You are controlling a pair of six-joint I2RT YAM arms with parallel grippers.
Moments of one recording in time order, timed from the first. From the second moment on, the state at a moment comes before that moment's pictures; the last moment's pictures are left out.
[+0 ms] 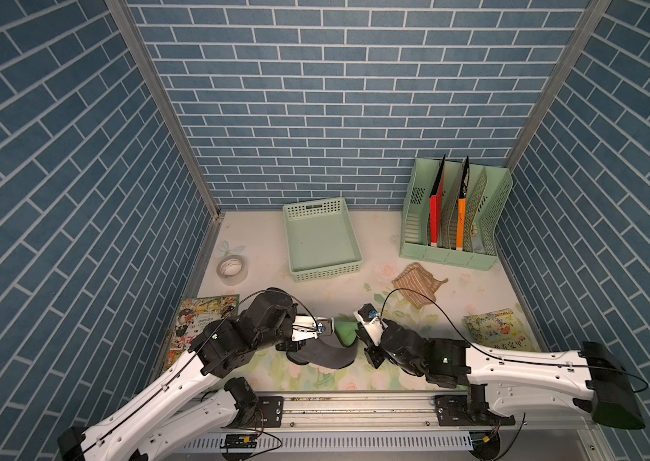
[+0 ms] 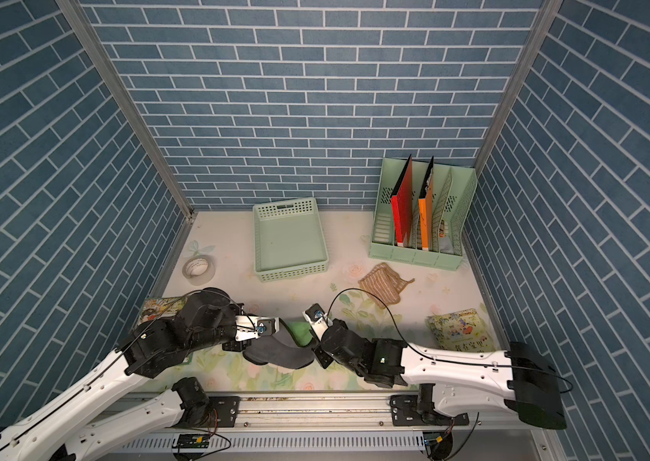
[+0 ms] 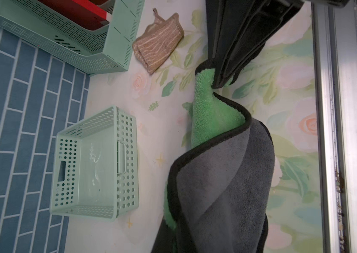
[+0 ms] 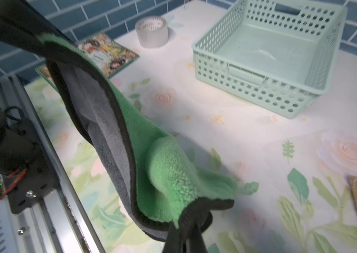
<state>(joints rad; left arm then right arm) -0.82 0.74 0.89 -0.85 0.02 0.82 1.36 1.03 0.64 -0.15 0.36 0.32</state>
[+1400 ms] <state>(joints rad) -0.35 1.22 0.73 -0.48 0.13 0.80 0.79 1.45 0.77 -0.20 0.09 0.52</state>
